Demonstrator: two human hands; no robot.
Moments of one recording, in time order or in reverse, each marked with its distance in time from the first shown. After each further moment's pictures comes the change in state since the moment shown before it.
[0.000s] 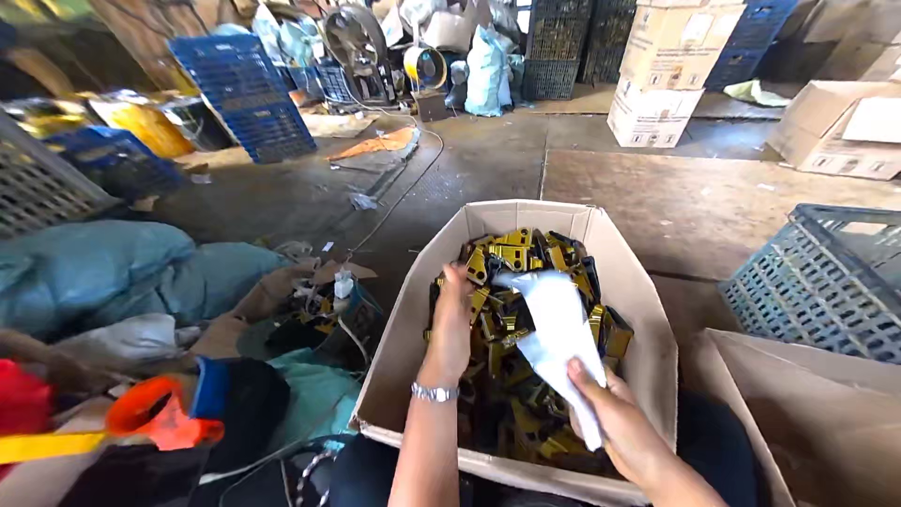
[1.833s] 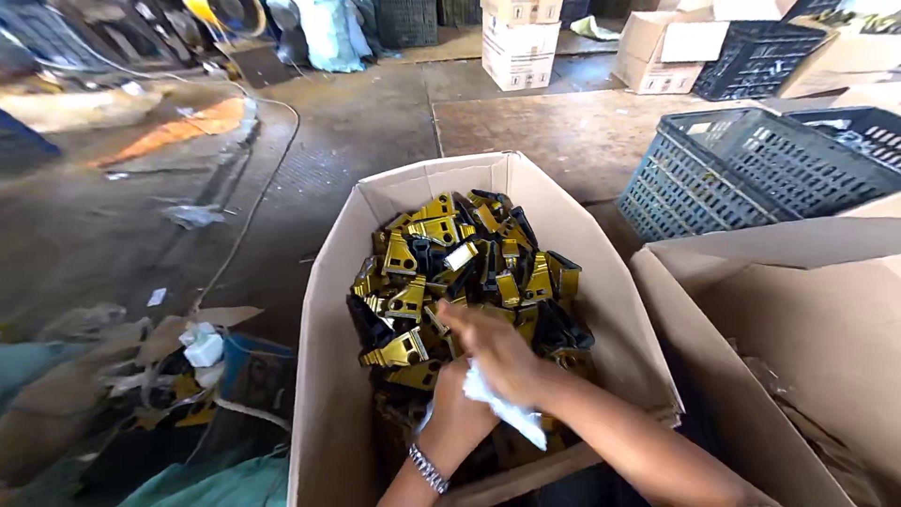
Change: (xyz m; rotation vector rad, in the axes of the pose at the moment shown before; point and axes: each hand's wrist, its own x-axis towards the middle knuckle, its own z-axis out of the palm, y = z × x) left_hand -0.019 -0.103 -0.034 0.676 -0.467 0.418; right_hand 0.102 0.054 0.058 -0.817 0.014 -0.529
